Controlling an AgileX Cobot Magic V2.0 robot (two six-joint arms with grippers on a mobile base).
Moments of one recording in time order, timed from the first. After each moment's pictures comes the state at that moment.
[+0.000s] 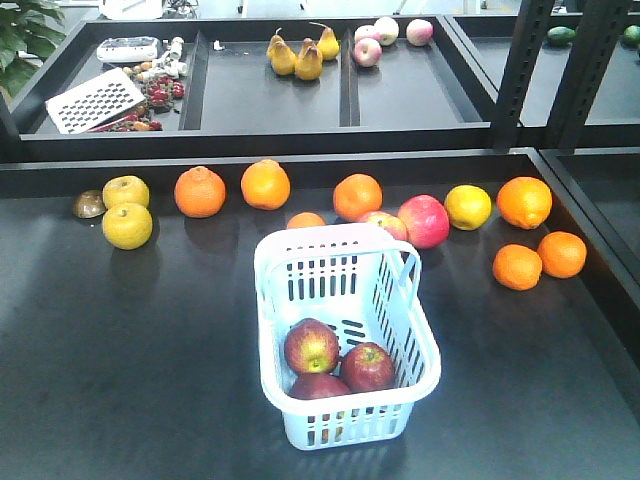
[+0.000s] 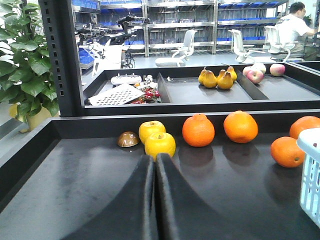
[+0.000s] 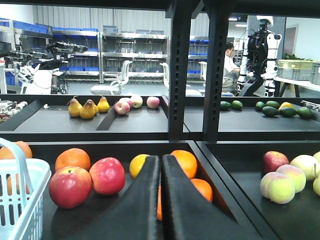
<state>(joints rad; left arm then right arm) 0.07 -0.01 0.02 0.02 0.10 -0.03 -0.07 -0.01 0.03 -0.15 -0.03 0.08</state>
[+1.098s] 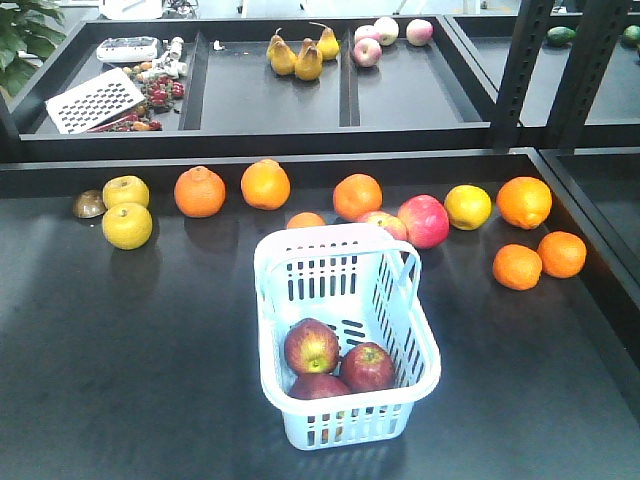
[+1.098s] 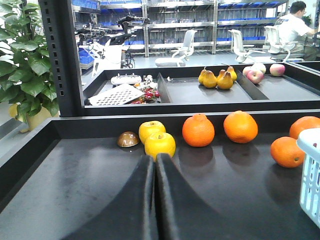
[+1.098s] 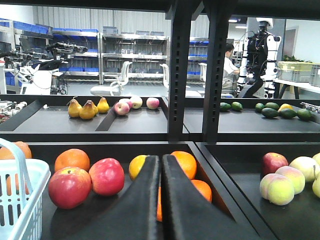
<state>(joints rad) 0.07 -0.01 0.02 0.02 0.10 -0.03 -0.07 -0.01 0.03 -0.16 -0.03 0.08</state>
